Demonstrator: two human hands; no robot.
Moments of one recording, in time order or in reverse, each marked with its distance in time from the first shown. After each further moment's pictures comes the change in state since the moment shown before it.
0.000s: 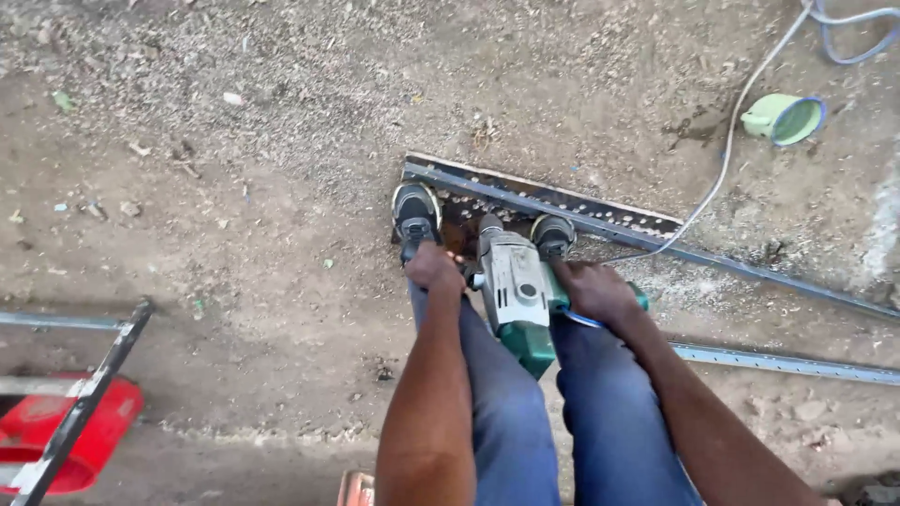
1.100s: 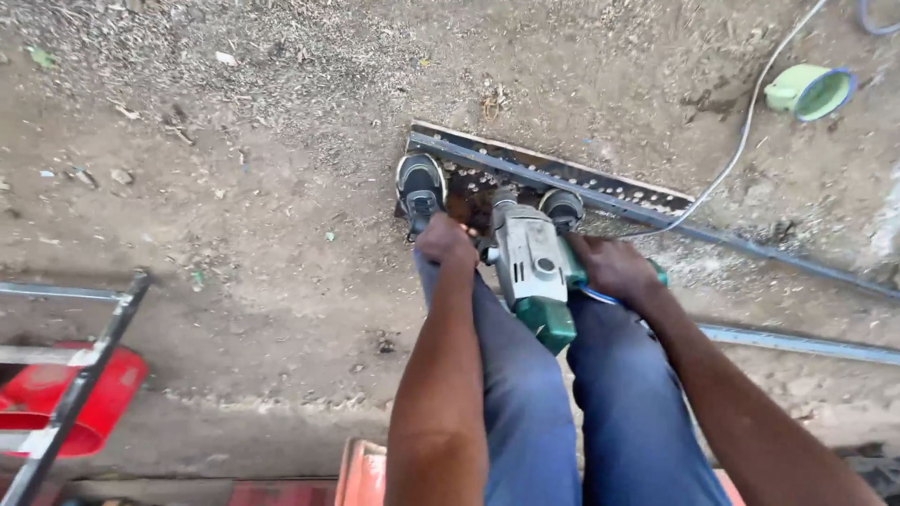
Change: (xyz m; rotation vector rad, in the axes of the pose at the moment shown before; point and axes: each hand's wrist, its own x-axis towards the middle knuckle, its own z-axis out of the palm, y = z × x) left_hand 0.016 -0.009 0.022 -0.375 0.257 -0.062; right_hand -0.003 0.000 -0.004 0.082 -0.089 -0.015
